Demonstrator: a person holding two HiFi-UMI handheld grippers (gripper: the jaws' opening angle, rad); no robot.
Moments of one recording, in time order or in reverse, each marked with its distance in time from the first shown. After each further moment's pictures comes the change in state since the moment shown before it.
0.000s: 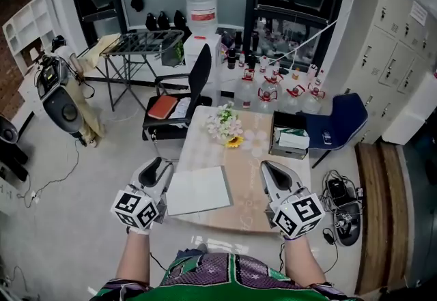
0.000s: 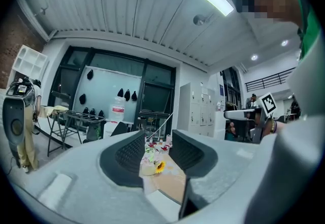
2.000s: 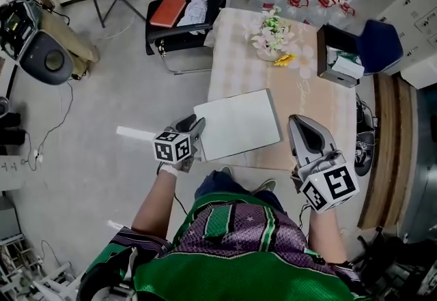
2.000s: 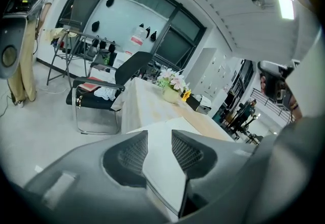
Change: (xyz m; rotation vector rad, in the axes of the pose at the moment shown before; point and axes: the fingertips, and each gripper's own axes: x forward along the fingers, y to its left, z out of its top) left arm 0.021 0.161 -0.324 -0.378 0.559 -0.094; right arm 0.130 0.092 -0.119 -0.004 0.289 -0.062
